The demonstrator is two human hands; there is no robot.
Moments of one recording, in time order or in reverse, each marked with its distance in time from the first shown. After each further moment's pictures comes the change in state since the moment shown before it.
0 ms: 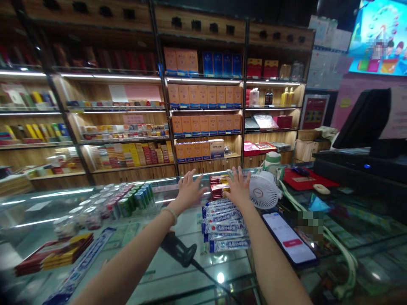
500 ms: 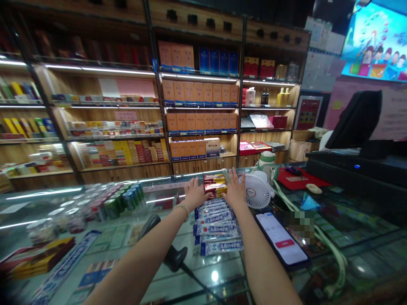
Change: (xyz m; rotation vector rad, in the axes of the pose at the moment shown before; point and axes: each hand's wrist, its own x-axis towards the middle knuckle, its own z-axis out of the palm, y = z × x) left_hand 0.023 0.035 0.056 0.030 -0.211 -0.055; right_hand -0.001 0.008 0.010 -0.134 -0.149 0.019
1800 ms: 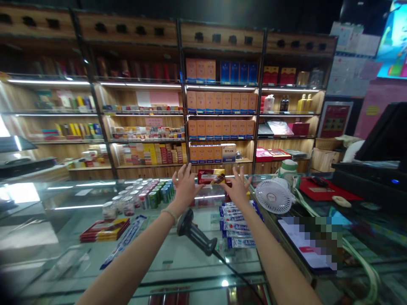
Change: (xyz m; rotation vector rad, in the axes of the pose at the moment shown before) left_hand -0.087 -0.097 -0.103 0.004 0.505 -0.091; right_hand 0.006 -0.084 -0.058 0.679 0.285 0.052
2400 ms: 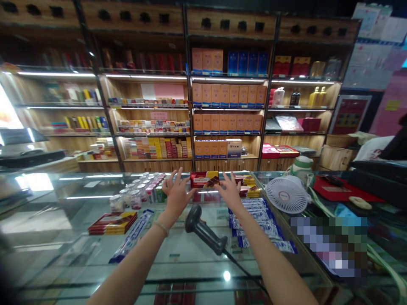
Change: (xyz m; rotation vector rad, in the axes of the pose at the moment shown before) left_hand -0.045 -0.058 0.009 0.000 0.018 -0.102; right_hand -0.021 -0.047 0.034 0.259 -0.262 0.059
